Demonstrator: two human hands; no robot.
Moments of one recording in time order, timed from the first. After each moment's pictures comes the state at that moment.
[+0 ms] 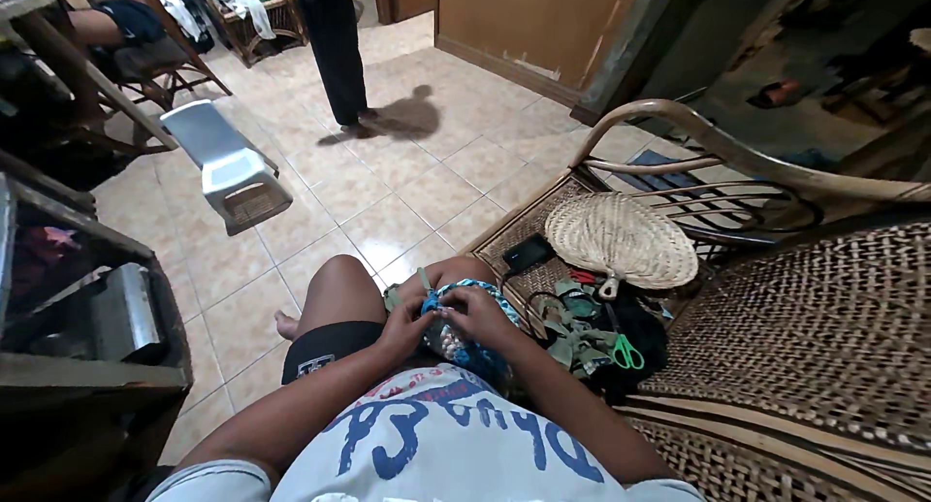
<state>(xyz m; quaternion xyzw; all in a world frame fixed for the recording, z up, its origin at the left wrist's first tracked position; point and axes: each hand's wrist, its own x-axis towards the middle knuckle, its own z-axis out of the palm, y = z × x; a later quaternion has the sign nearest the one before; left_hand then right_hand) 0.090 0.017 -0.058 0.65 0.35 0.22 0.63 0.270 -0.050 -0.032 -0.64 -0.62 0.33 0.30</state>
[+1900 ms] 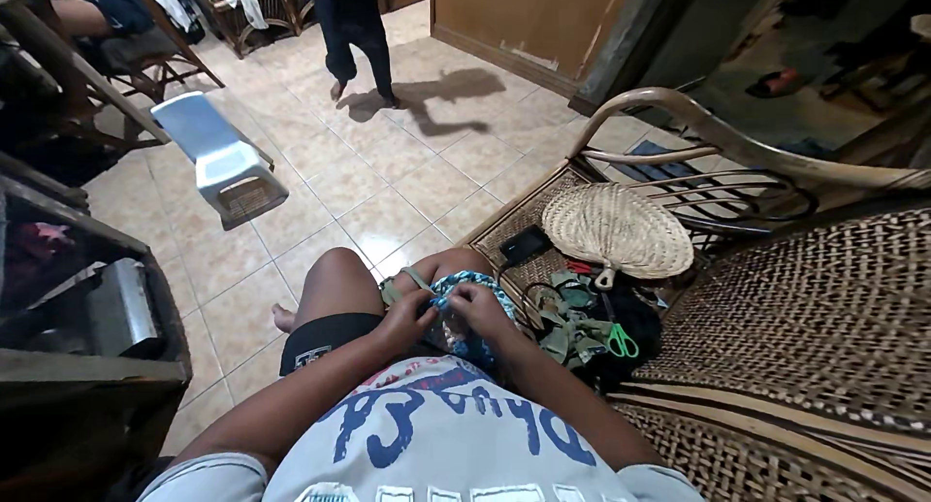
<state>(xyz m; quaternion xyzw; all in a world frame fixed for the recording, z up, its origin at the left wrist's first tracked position) 0.092 0.021 -0.033 0.82 0.33 0.06 0.46 0.260 -0.062 -0.026 -0.66 -0.43 0.46 0.40</state>
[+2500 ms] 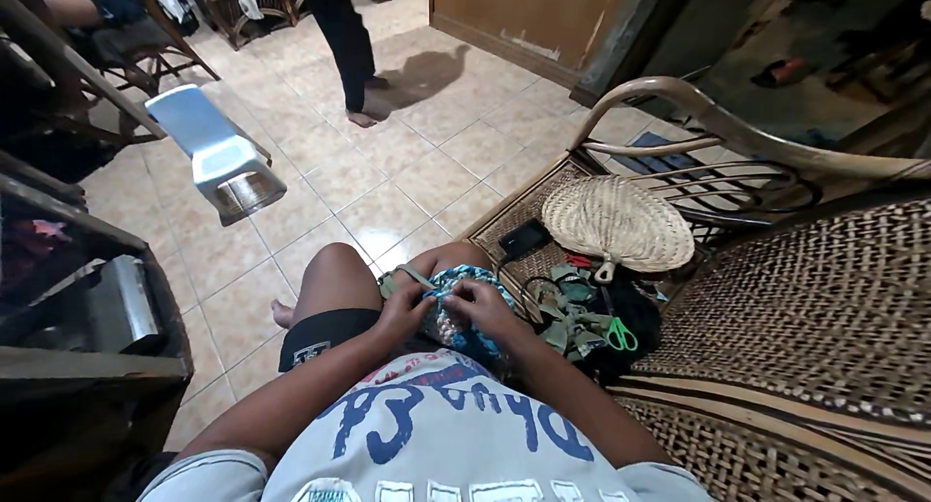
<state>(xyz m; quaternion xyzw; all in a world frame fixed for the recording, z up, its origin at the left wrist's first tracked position) 0.090 0.021 -0.047 0.77 0.36 0.14 0.51 0.269 -0.070 -0.029 -0.63 -0.46 0.48 0.40</state>
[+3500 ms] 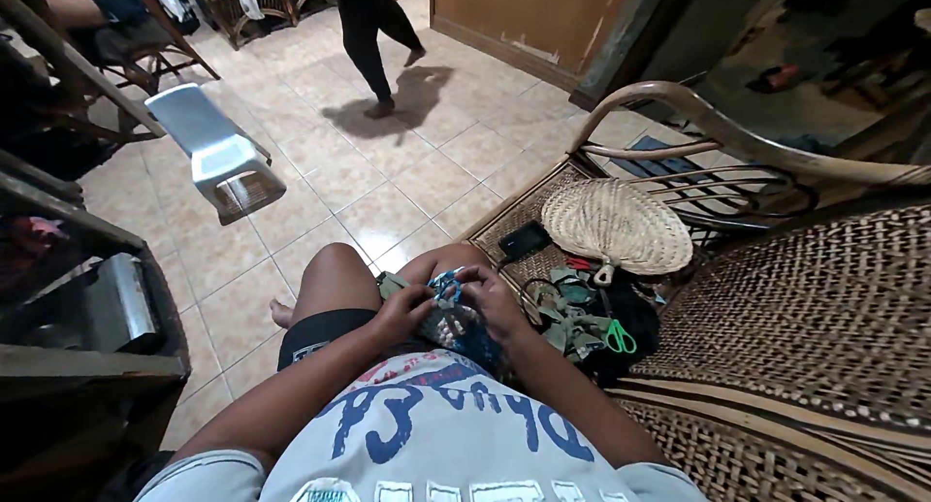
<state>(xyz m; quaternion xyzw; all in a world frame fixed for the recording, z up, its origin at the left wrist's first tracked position) 0.083 0.032 -0.049 0.81 0.28 0.11 0.50 0.265 -0.067 -0.032 -0.54 -0.29 0.51 0.60</state>
